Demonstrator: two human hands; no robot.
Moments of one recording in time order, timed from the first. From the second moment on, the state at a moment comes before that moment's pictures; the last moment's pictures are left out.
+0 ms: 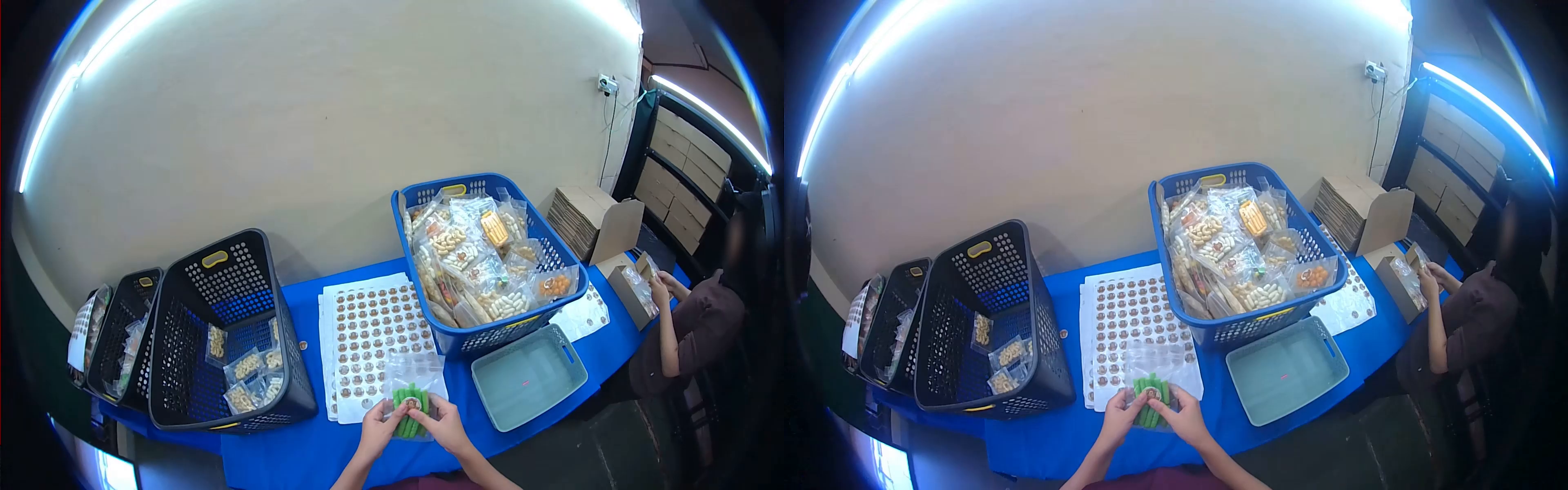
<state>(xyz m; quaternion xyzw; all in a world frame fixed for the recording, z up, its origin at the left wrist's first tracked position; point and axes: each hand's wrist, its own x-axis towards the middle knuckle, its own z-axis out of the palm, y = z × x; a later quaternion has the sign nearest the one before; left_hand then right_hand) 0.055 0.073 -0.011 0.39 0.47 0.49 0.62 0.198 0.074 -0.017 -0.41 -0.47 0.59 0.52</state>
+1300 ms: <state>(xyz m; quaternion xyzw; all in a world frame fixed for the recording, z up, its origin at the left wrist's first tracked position) -0.112 0.047 -0.053 0.37 0.45 0.55 0.60 0.029 0.023 -0.040 -0.46 -0.45 0.59 0.49</state>
